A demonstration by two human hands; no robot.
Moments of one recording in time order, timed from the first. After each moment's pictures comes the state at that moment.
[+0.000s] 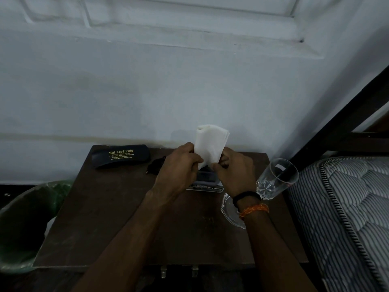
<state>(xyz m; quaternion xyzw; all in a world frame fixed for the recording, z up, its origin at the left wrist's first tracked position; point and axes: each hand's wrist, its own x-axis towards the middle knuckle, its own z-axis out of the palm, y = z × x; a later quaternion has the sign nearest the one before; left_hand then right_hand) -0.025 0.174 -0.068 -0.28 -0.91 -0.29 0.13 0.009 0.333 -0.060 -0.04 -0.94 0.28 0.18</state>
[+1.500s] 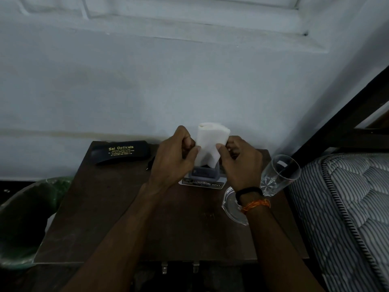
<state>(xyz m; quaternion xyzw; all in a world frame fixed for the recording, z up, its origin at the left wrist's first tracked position) -0.031 0.163 -0.061 -0.22 -0.84 -0.48 0.15 0.009 0.331 -0.053 -0.06 -0.88 0.37 0.29</state>
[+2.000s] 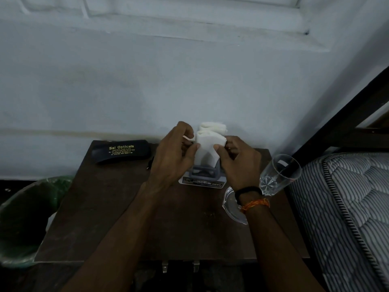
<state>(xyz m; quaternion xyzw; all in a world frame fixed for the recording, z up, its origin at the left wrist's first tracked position) -0.033 0.162 -0.063 -0.22 -0.83 -0.48 0.18 0.007 0.331 -0.058 -0.06 -0.88 0.38 0.28</state>
